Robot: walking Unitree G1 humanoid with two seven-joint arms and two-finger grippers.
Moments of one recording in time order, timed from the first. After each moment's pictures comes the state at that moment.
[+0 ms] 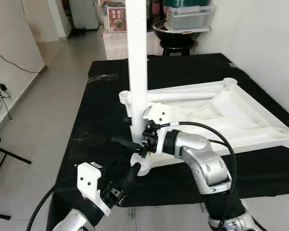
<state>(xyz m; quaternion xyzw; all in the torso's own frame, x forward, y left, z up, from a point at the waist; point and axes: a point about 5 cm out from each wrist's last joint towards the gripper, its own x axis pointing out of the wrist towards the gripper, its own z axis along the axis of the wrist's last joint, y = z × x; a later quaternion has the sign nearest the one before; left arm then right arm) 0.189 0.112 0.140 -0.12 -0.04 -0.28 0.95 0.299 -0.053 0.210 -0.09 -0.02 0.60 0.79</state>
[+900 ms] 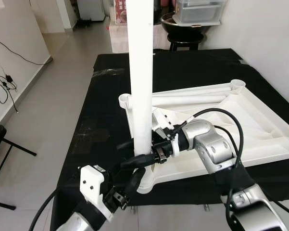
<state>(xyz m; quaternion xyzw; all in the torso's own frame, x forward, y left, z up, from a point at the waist) 0.181 0.107 0.138 -0.12 -0.03 -0.29 0.95 0.299 -0.069 0.208 -0.09 0.03 0.77 0.63</state>
